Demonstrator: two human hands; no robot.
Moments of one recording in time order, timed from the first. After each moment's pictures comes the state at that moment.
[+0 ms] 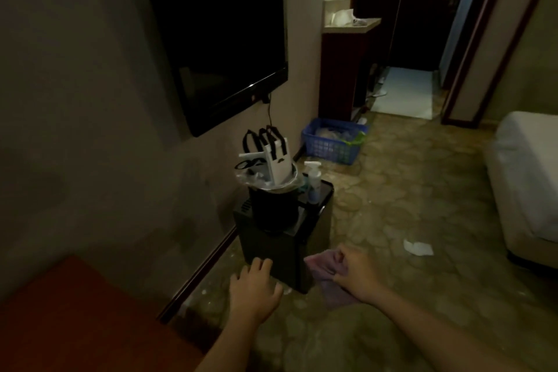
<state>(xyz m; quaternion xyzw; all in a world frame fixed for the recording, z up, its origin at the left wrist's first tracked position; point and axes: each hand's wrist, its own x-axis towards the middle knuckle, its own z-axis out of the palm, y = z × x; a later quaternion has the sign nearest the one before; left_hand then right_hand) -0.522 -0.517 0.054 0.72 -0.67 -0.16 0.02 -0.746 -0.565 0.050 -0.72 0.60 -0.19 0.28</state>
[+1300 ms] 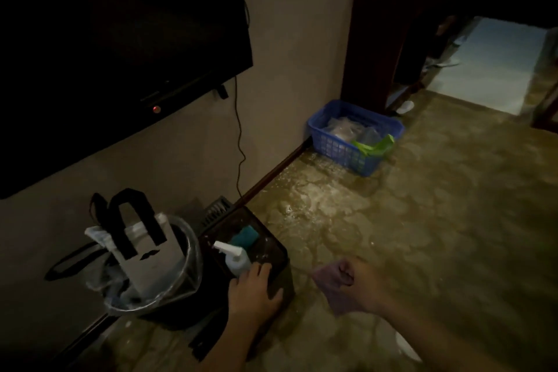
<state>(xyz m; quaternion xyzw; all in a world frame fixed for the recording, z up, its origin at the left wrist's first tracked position) -0.808 -1.105 -0.026 0.78 -0.60 -0.20 -0.03 -1.037 -1.185 0.003 -0.75 0.54 -0.02 0.39</state>
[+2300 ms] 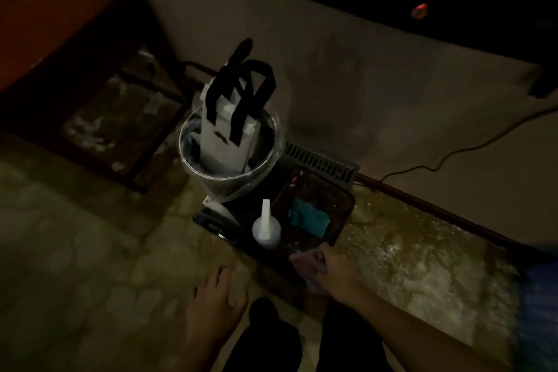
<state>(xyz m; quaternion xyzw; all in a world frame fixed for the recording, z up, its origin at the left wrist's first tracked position) -0.875 -1.190 -0.130 0.97 0.08 -0.15 0.17 -0.804 -1.440 -0.142 -0.91 0.01 0.33 0.26</state>
